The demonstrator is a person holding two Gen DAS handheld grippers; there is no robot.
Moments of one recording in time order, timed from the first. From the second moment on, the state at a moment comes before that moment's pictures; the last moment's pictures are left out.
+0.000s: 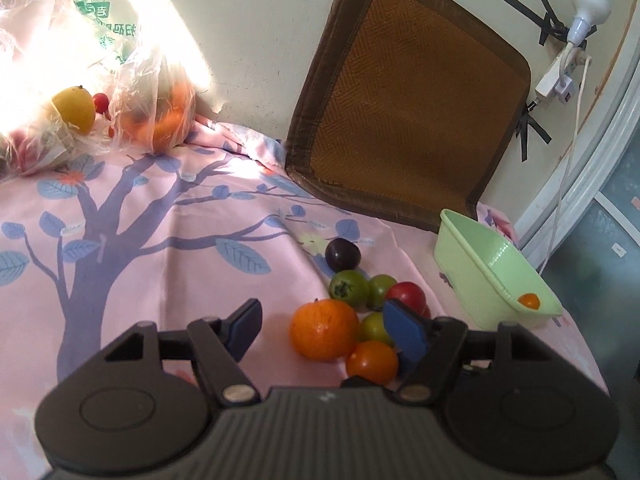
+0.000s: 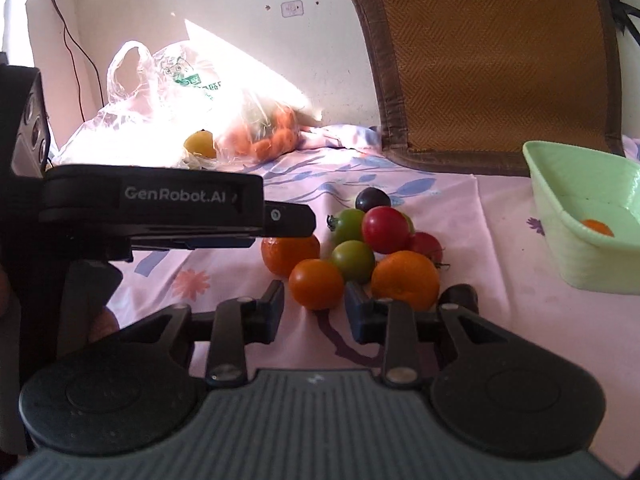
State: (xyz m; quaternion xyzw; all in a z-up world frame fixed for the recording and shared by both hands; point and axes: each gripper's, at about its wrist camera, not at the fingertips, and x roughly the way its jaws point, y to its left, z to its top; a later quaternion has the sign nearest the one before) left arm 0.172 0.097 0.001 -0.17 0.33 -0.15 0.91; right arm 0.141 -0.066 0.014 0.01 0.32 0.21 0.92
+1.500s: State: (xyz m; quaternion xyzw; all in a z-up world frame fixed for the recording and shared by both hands) left arm 0.027 -0.071 0.004 0.02 0.29 -0.23 0.93; right arm -0.013 -0.220 -0.004 0.03 0.24 0.07 0.97
